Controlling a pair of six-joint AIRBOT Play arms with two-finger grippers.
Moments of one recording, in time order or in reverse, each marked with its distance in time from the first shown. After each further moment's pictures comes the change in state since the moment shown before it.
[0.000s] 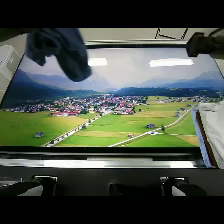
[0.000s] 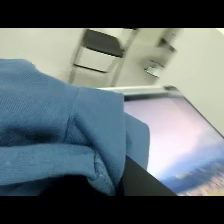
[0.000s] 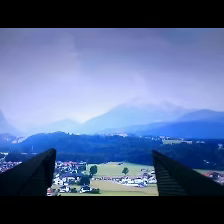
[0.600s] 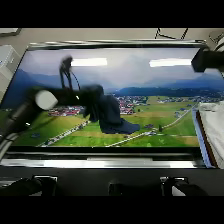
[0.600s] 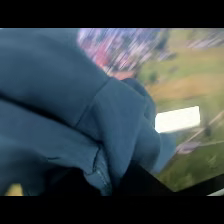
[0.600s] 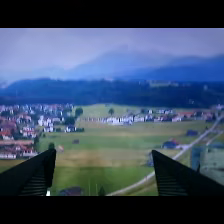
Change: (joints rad) left arm -0.433 0.051 -0.701 0.380 0.042 -0.649; right arm 0.000 0.019 -0.027 -0.056 0.298 0.014
